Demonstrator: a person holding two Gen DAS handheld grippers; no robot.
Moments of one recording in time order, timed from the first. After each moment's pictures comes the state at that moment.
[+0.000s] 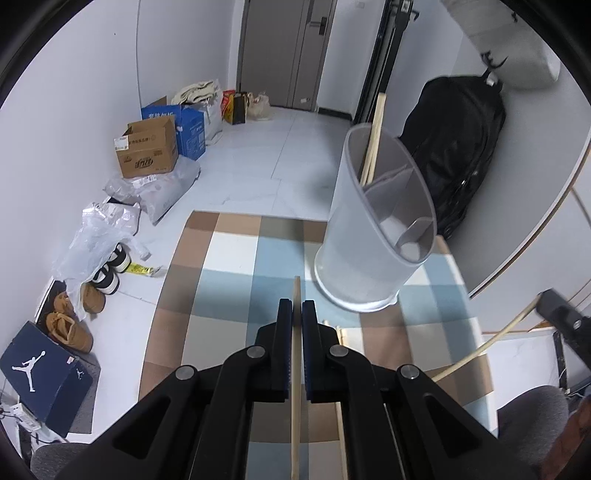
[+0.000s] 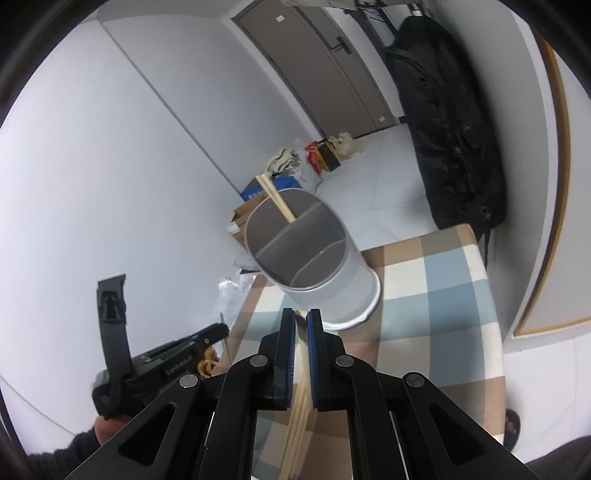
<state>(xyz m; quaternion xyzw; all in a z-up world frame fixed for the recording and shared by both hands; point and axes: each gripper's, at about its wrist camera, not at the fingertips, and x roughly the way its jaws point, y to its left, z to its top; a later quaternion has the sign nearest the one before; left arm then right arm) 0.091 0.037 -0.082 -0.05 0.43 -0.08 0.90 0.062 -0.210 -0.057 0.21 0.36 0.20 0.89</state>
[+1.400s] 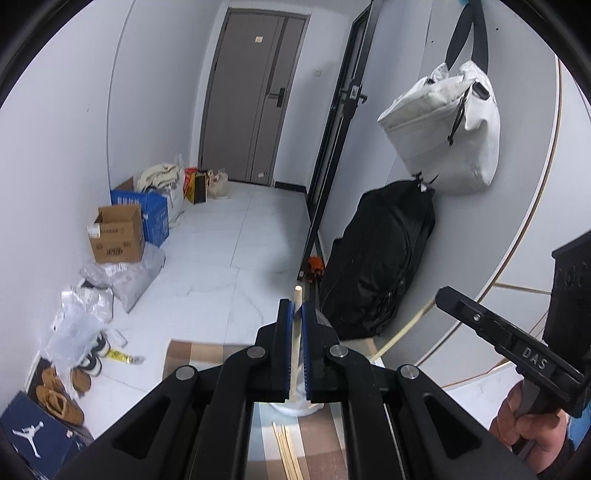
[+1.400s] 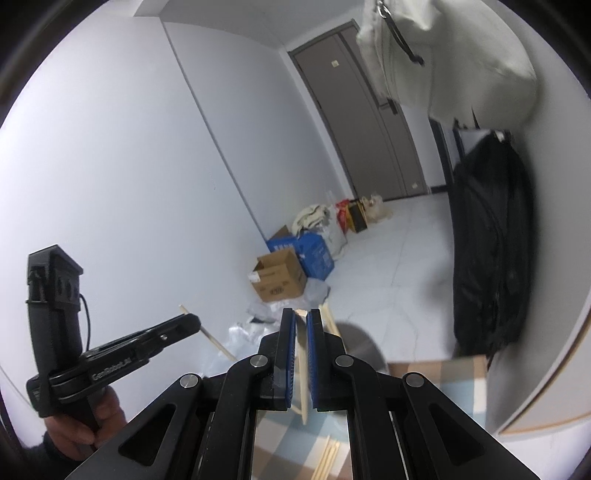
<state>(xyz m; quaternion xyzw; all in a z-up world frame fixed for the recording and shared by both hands) 0.107 0.032 0.065 -0.07 0.30 -0.16 0.94 0.123 -0.191 0.068 0.14 0.25 0.23 0.93</state>
